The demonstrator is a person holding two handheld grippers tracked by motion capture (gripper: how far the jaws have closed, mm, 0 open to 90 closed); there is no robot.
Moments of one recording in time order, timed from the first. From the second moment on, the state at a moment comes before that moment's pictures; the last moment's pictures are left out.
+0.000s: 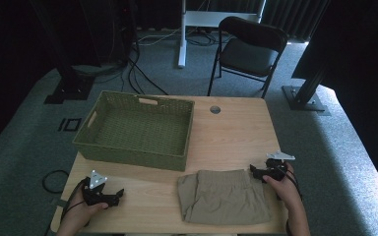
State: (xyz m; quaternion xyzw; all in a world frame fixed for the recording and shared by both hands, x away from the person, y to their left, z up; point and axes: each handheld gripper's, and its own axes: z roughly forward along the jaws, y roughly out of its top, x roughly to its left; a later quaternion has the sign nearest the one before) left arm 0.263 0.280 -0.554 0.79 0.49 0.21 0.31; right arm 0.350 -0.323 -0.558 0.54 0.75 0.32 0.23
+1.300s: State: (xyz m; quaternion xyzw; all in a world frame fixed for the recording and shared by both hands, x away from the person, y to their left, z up) left arm 0.269 0.328 -0.525 0.77 0.49 0.23 0.34; right arm 0.371 -0.290 -0.517 0.51 0.75 0.37 0.22
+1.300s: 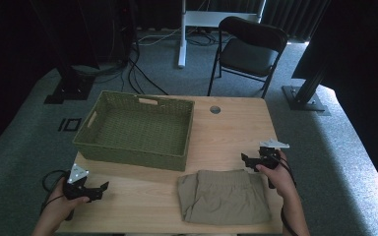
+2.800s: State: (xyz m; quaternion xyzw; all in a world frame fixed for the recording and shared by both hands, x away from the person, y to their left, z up) left arm 0.299 0.376 -0.463 0.71 0.50 0.28 0.40; right arm 0.364 -0.171 -0.453 0.38 0.78 0.45 0.20
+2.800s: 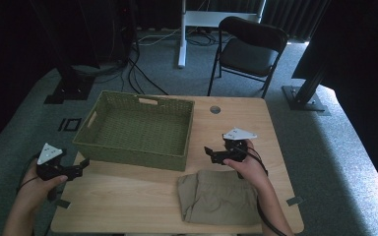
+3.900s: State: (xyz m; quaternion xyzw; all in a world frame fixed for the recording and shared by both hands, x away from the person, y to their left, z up) left arm 0.372 0.399 -0.467 0.66 0.55 0.34 0.39; right arm 0.373 -0.096 -0.455 0.35 0.79 0.46 0.19
